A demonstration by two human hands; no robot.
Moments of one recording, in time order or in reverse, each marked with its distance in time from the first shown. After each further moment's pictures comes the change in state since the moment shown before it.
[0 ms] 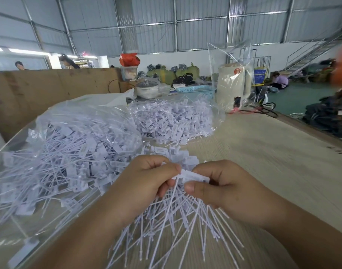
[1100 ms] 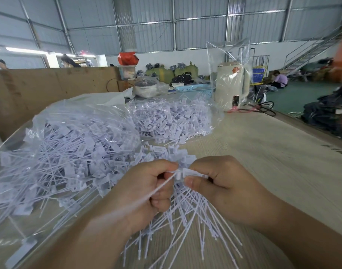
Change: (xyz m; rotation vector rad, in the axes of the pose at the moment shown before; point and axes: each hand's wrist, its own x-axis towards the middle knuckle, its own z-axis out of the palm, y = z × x) left_hand 0.004 -0.002 0.014 -0.547 -0.031 -0.389; right_hand 0.000 -0.002 0.003 -0.422 0.137 -0.203
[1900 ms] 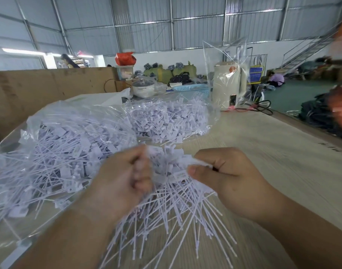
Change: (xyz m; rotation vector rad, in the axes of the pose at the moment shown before) left_hand 0.004 0.014 -0.023 -0.131 0.135 0.186; right_hand 0.000 -0.001 -0.012 0.298 0.106 0.114
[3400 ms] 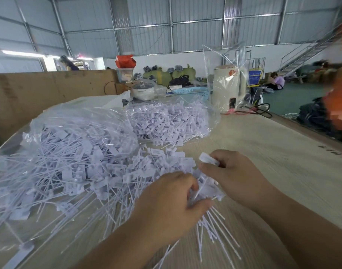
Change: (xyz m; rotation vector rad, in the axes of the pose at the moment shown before) left_hand -0.013 -0.049 0.029 1.461 -0.188 0.661; right_hand 0.009 0.038 -0.008 -0.287 0.177 0.257
